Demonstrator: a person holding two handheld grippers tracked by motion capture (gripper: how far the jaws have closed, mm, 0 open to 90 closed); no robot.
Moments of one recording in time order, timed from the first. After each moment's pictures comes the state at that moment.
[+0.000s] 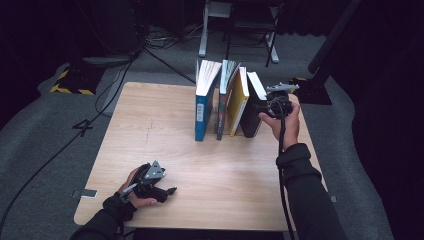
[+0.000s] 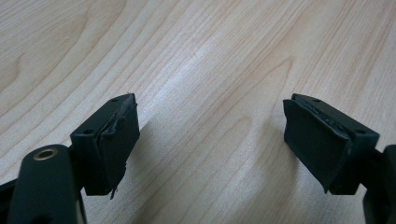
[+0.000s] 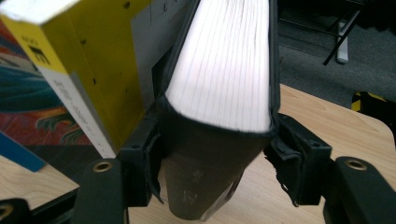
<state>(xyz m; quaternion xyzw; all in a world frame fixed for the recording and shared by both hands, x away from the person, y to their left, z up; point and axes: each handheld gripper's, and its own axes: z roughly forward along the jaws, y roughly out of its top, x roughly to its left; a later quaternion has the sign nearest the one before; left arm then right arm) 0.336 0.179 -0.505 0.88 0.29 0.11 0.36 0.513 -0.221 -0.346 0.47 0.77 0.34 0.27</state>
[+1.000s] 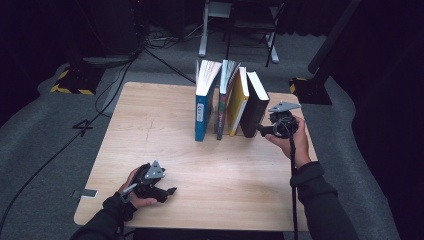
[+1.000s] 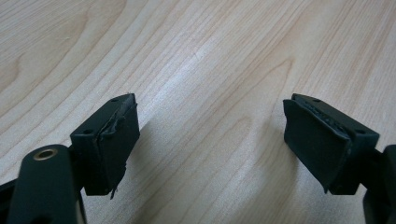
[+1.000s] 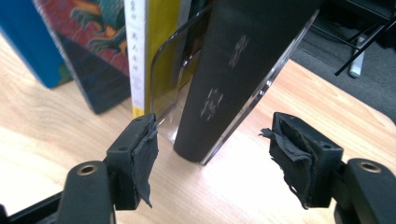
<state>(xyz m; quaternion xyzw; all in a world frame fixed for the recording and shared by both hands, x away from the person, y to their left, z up) 0.336 0.179 -0.505 0.88 0.29 0.11 0.36 0.469 -0.240 -0.372 0.39 0.82 0.32 0.27</state>
